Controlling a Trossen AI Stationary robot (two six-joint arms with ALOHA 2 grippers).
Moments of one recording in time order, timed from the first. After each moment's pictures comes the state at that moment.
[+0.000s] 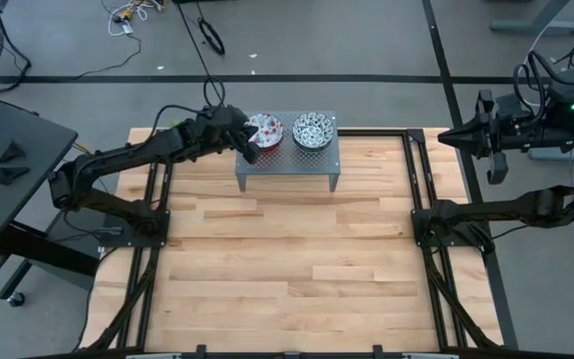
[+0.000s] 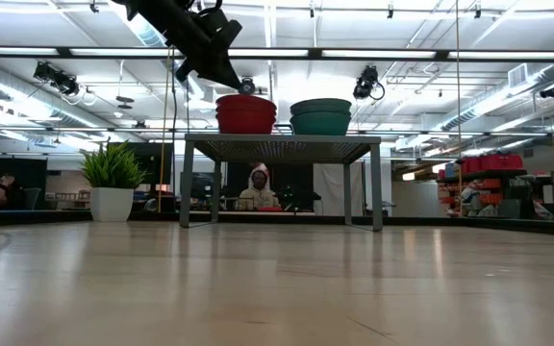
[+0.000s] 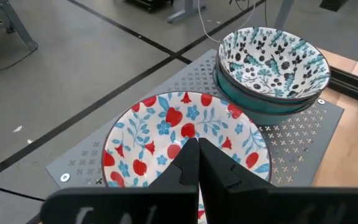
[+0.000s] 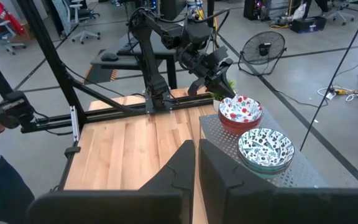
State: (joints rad) left arm 0.43 1.31 1.12 -0.27 -0.26 -0.15; right arm -0.46 1.00 2.03 -1.37 -0.35 -0.04
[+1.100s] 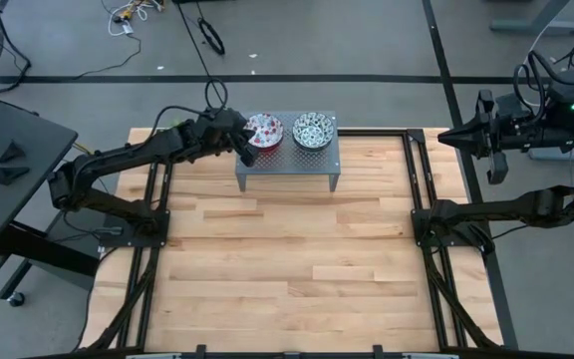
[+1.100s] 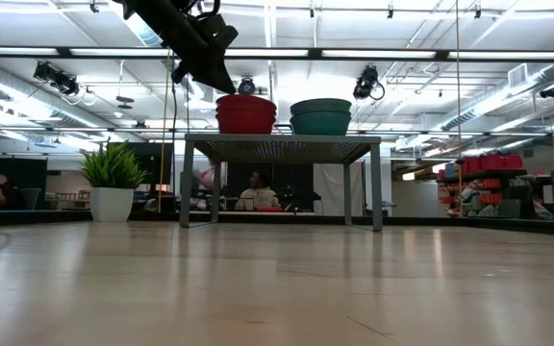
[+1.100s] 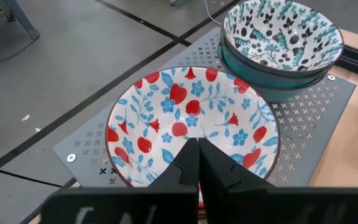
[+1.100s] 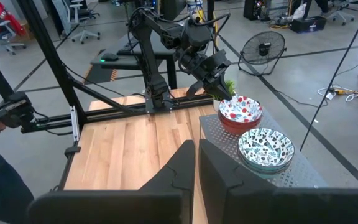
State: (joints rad) left arm 0.44 1.31 1.12 -0.34 -0.27 -0.13; right arm -0.46 1.00 2.03 -1.37 -0.35 -0.04
